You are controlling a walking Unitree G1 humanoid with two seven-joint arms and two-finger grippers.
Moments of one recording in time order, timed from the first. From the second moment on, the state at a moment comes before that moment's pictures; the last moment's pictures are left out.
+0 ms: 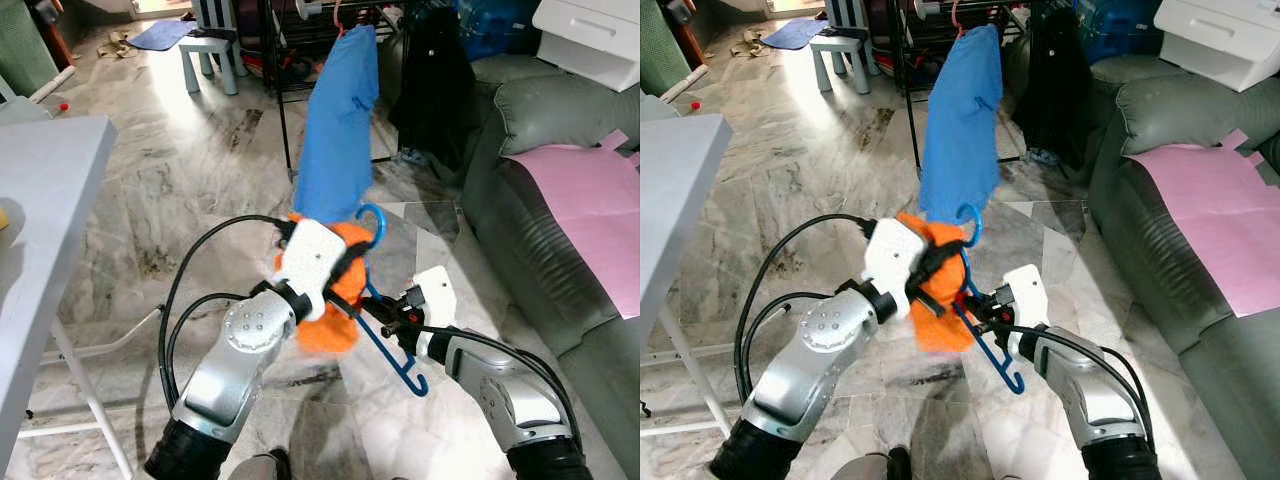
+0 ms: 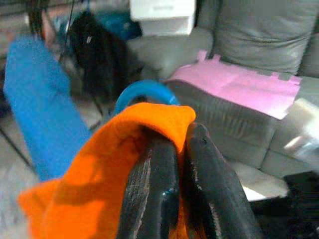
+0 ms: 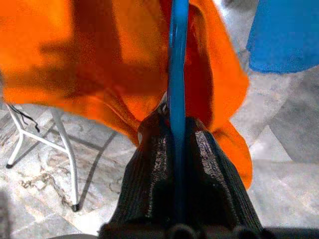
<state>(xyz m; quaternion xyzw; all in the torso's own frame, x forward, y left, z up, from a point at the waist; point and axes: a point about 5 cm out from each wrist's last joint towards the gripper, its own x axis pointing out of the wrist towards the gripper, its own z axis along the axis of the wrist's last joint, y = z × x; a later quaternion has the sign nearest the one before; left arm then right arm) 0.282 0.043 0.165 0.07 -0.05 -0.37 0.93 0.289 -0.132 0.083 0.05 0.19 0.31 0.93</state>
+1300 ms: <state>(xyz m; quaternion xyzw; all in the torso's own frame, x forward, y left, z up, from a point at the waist) 0.284 0.039 0.076 0.12 0.07 -0.35 0.93 0.353 -0.114 0.179 0.16 -0.04 0.15 0.98</state>
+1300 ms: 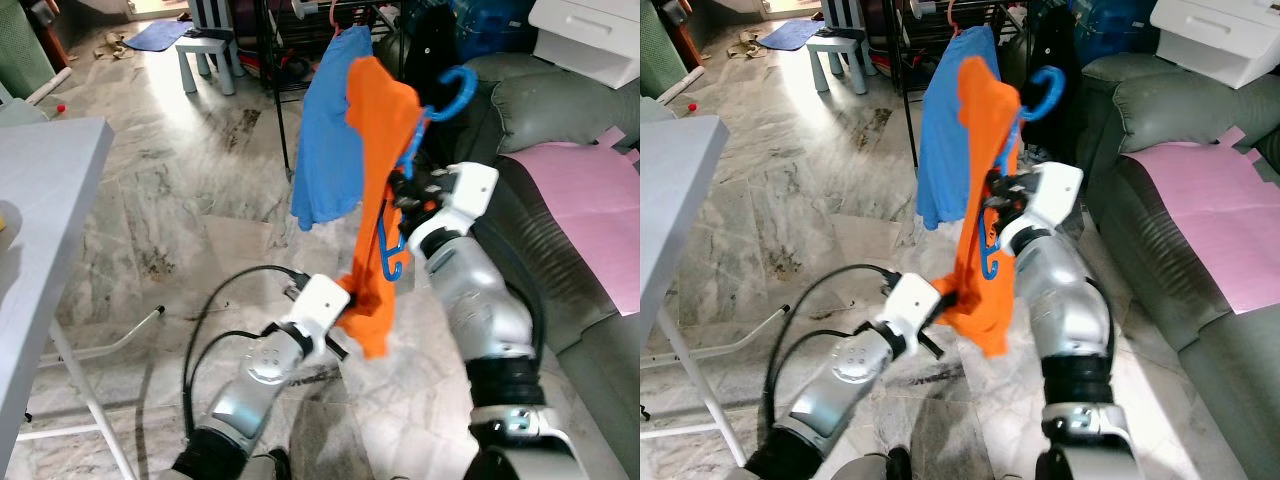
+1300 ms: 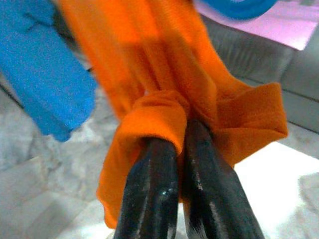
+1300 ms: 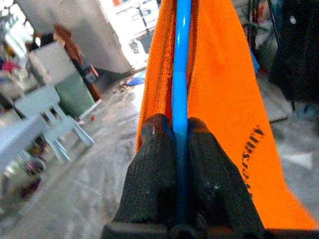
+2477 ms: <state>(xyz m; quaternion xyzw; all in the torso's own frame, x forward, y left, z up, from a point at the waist) 0.279 0.090 0.080 0.14 0.03 -0.36 0.92 0.333 -0.137 0.124 0.01 -0.02 0.22 0.98</state>
